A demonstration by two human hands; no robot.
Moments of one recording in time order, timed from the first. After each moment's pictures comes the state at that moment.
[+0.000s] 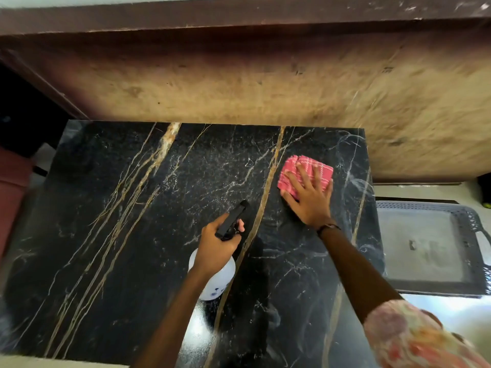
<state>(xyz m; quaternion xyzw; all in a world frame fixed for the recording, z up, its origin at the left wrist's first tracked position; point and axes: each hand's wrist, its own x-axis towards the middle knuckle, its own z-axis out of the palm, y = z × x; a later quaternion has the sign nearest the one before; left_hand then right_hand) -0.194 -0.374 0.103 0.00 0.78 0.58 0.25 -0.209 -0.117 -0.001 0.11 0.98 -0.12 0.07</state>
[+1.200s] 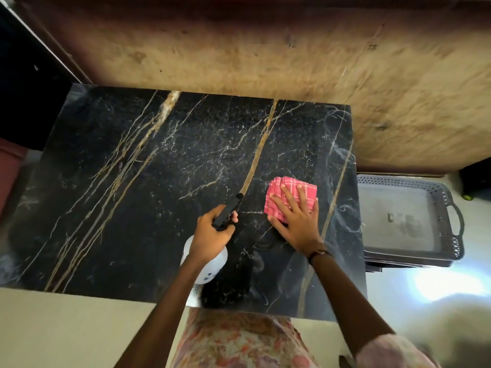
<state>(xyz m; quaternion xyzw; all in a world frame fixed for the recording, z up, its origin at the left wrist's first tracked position) -0.101 -0.392 0.092 0.01 0.81 0.55 0.22 -0.058 -0.162 -0.004 0.05 0.99 -0.12 0.07</state>
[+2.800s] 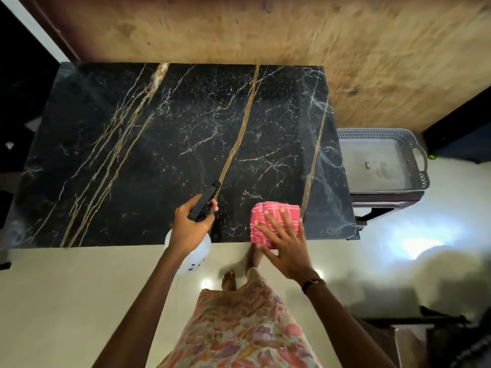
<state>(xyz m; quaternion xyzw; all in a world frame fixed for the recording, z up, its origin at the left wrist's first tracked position) 0.006 -0.484 0.113 0.05 0.80 0.57 0.20 0.146 -0.272 -0.012 0.03 0.99 -0.10 0.04</state>
